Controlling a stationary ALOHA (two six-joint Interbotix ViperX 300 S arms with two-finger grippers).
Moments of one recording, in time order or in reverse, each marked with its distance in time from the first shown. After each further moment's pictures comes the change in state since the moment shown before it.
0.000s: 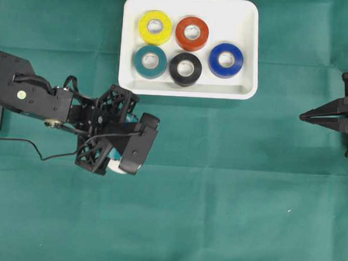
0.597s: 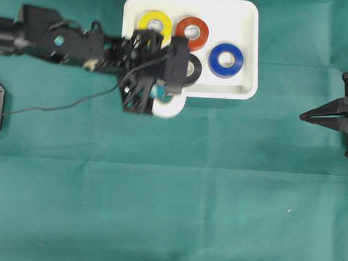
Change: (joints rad) left arm 0.285 0.141 -0.141 0.000 -0.138 0.008; right arm 0.000 0.002 0.000 0.000 0.000 0.000
